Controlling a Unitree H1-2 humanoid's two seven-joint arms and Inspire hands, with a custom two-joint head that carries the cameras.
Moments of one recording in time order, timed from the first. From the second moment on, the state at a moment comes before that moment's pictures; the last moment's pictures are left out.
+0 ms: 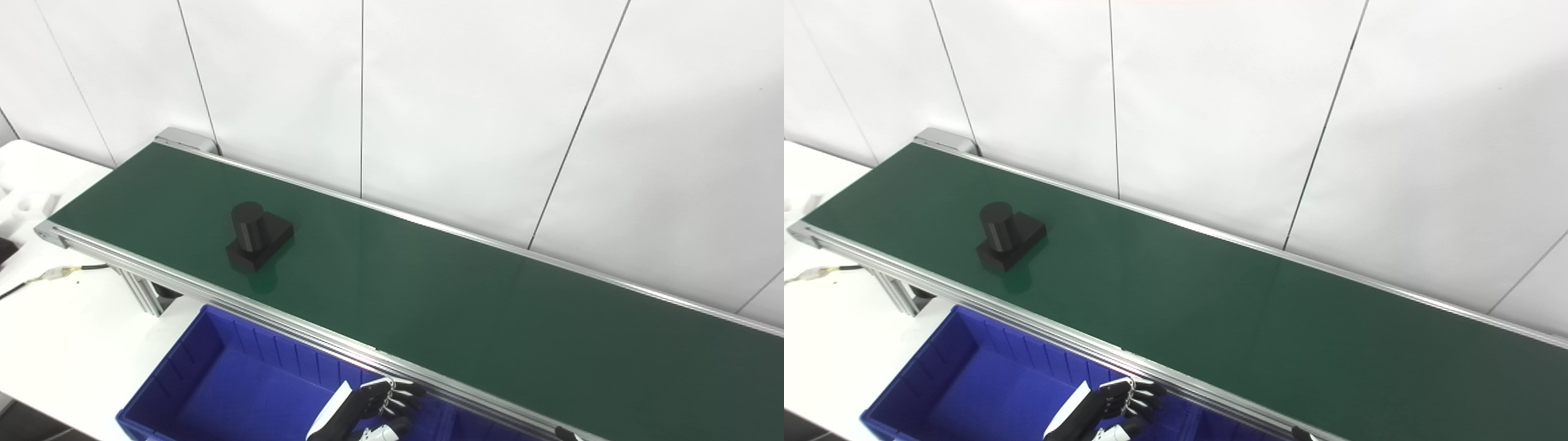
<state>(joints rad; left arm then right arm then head) 0.24 0.09 -0.24 0.23 0.17 -0.43 0.00 0.30 -0.17 0.18 -0.04 -0.16 -0.23 0.08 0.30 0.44</state>
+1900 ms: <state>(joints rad) 0.22 0.10 -0.25 0.25 0.17 -0.43 0.01 0.07 -0.20 0.10 -0.29 -0.15 -0.07 0.15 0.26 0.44</state>
